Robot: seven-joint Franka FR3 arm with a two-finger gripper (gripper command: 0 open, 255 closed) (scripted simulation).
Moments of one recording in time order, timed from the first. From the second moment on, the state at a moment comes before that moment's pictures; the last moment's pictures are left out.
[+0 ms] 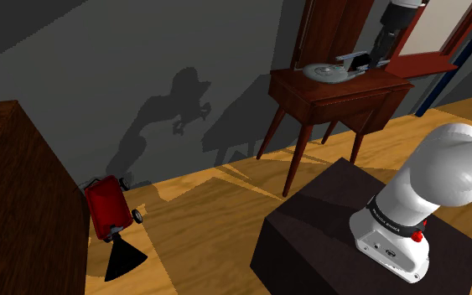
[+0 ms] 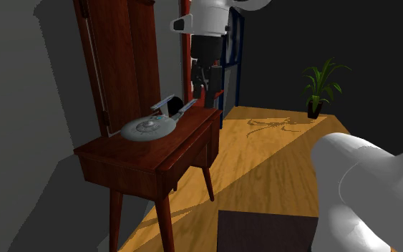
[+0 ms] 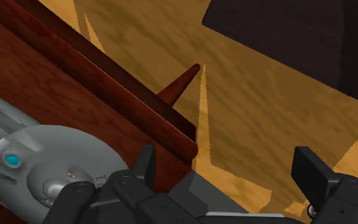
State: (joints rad) arm 0.10 -0.78 -0.50 -2.33 -0.34 1.69 -0.69
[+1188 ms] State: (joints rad) arm 1.06 -0.24 -1.74 -1.75 -0.22 1.76 -1.85
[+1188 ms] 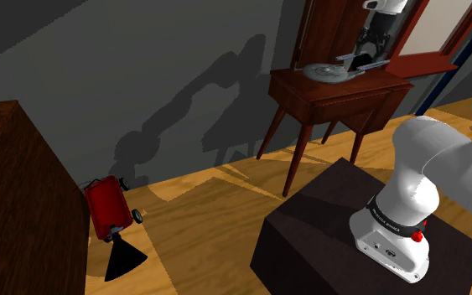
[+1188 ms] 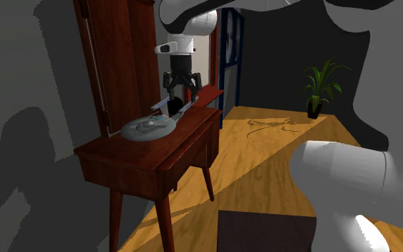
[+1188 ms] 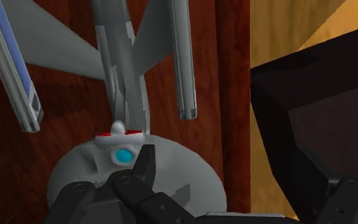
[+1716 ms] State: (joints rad) arm 1.25 -0.38 -1.88 -1.73 -0.37 1.79 -1.83
